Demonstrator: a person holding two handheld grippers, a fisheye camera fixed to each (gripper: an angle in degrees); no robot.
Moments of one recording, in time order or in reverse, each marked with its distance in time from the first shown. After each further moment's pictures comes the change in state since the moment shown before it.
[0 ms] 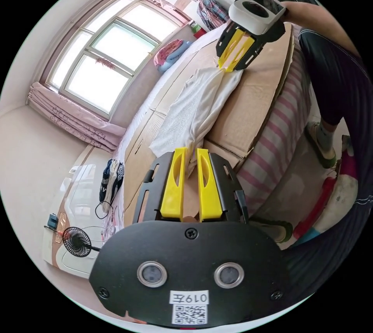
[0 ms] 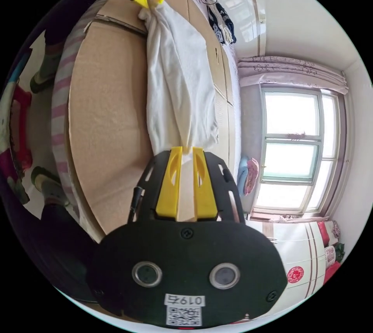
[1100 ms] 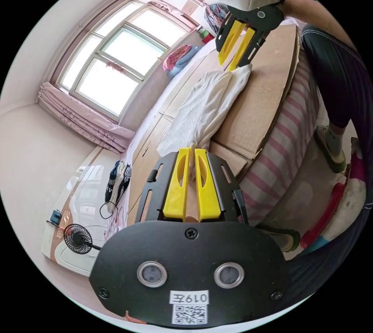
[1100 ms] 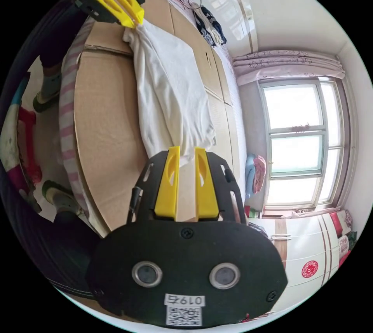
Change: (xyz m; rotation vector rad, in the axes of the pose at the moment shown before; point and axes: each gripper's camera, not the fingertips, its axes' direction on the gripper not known) left arm 0.074 0.124 -0.095 0.026 -0.137 -0.008; right arm -0.108 -0.036 0.085 0.006 -0.049 0.048
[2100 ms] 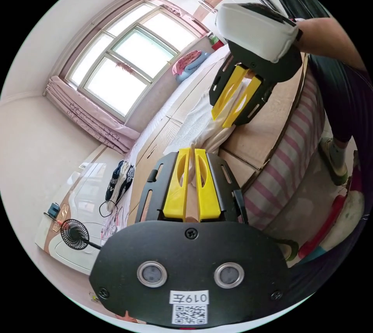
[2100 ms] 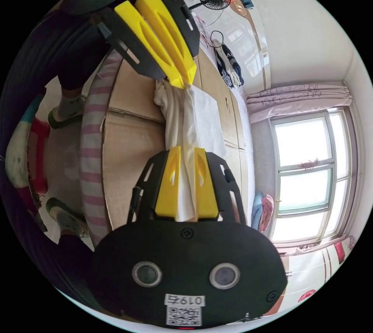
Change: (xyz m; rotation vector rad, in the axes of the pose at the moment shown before) left arm -0.016 0.030 -0.011 0.047 -0.024 -0.067; right arm -0.061 -0.030 0.033 0.265 -0.052 -0.098
